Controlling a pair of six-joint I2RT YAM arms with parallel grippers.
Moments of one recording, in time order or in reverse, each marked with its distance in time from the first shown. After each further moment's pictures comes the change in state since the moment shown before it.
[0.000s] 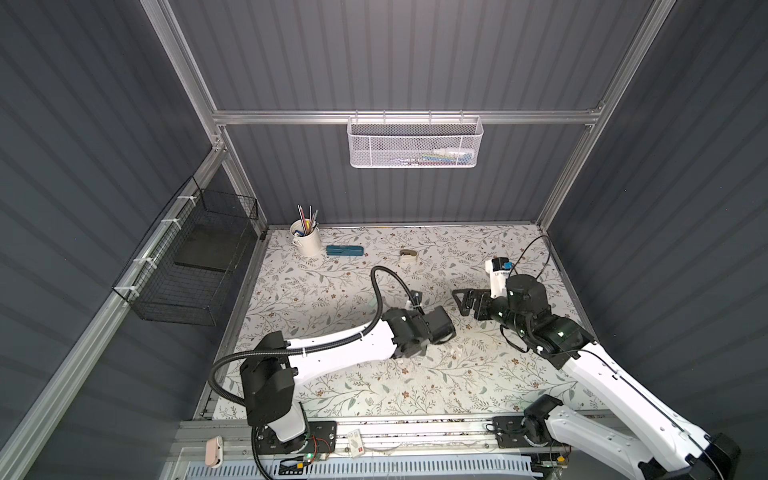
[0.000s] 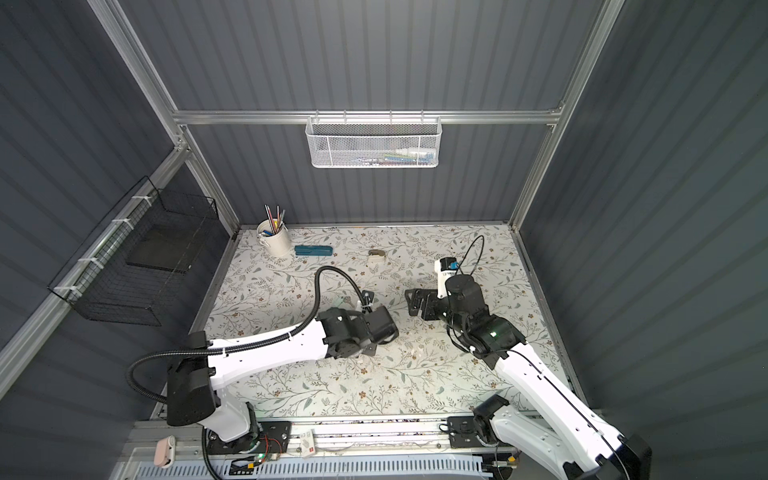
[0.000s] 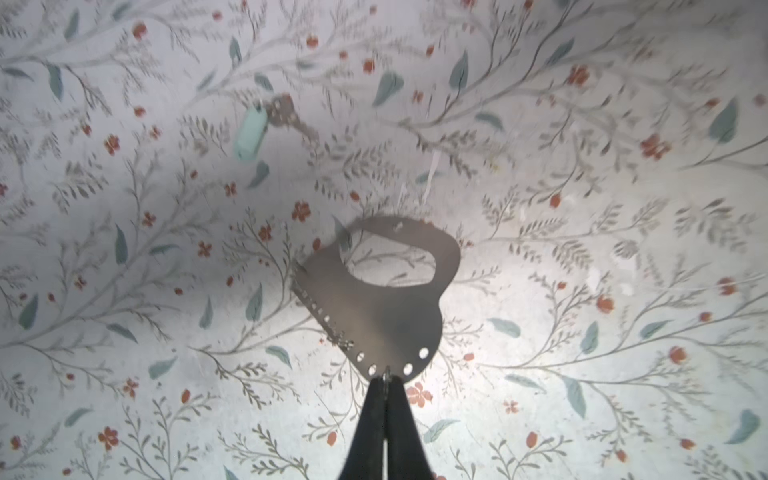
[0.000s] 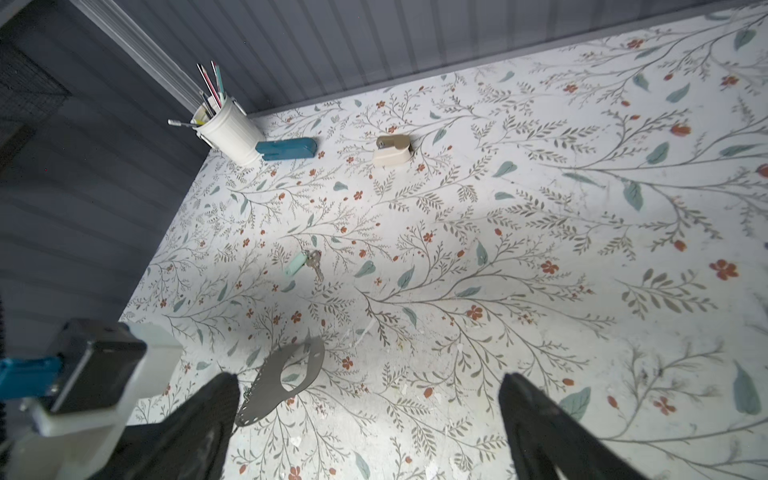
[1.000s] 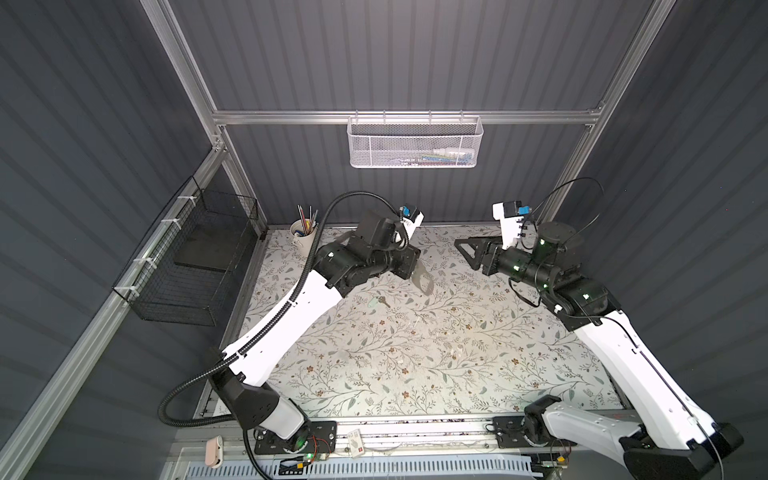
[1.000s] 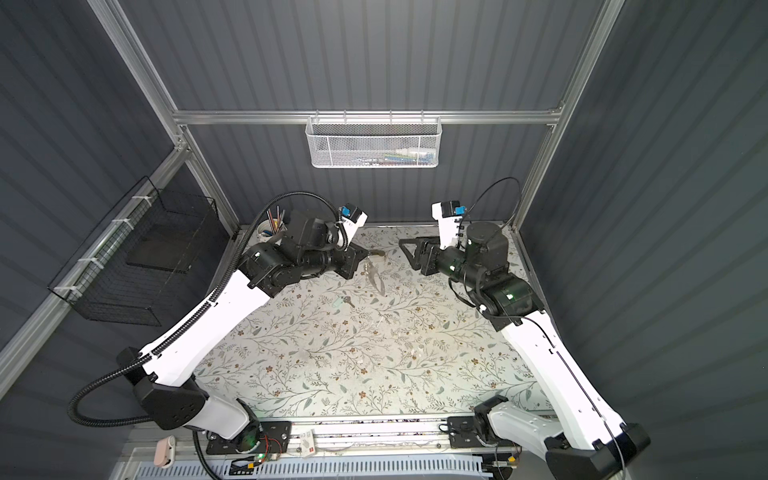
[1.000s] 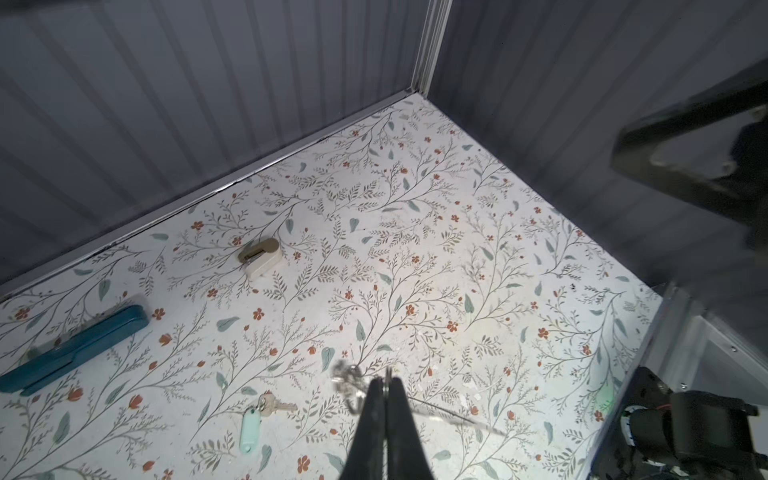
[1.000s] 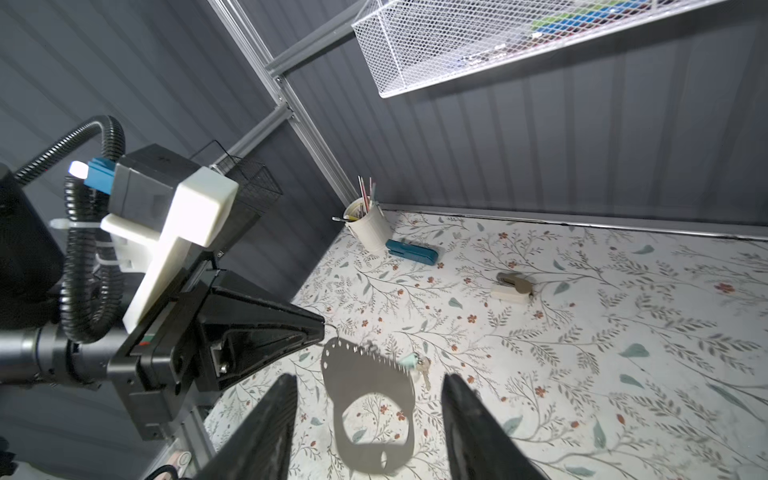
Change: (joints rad) left arm 0.402 -0.097 0.394 0.204 0.594 0.678; right arm -0.132 0.186 0.428 0.056 -0.440 -0.038
